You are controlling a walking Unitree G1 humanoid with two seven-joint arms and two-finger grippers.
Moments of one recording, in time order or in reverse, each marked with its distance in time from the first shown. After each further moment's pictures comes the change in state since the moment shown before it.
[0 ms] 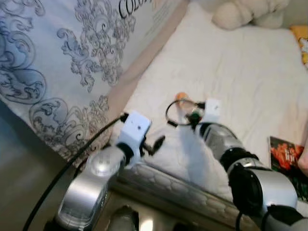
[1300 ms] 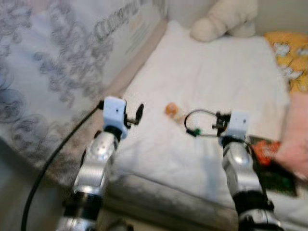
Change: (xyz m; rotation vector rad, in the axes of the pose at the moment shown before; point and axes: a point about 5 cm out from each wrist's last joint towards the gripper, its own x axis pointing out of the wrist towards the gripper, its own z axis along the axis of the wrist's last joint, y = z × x) left arm 0.036 0.054 -0.016 -0.091 -0.311 0.321; right arm -0.050 -0.037 -0.016 -0.190 -0.358 -0.209
